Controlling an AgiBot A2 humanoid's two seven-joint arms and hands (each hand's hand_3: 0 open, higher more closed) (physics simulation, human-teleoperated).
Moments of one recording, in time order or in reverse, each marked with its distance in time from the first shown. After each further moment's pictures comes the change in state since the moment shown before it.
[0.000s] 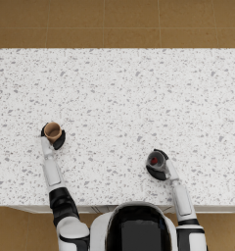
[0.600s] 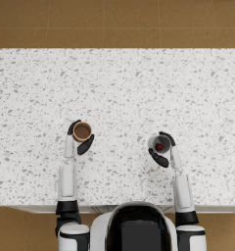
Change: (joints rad) left arm -0.208 0.041 0.248 -0.697 0.000 0.004 -0.001; right arm 0.186 -0.078 -0.072 0.169 0.000 -0.100 0.004
